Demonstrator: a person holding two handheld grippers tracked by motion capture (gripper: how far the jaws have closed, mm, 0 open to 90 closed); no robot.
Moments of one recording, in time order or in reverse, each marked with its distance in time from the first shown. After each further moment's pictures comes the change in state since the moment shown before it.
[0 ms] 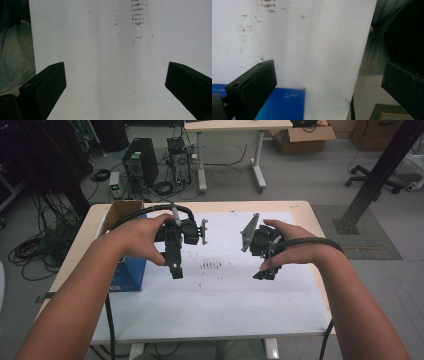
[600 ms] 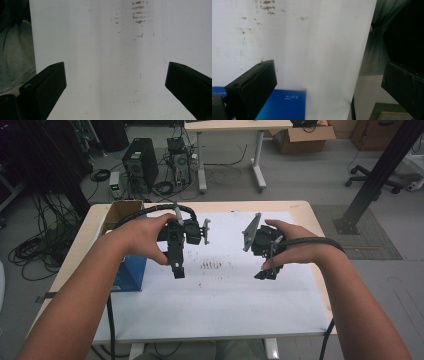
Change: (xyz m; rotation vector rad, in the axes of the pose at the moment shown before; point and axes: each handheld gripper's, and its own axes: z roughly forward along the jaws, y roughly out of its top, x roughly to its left) left arm 0.003 0.005 0.001 0.006 -0.009 0.011; right arm -0.002 -0.004 0.001 -0.004 0.010 0.003
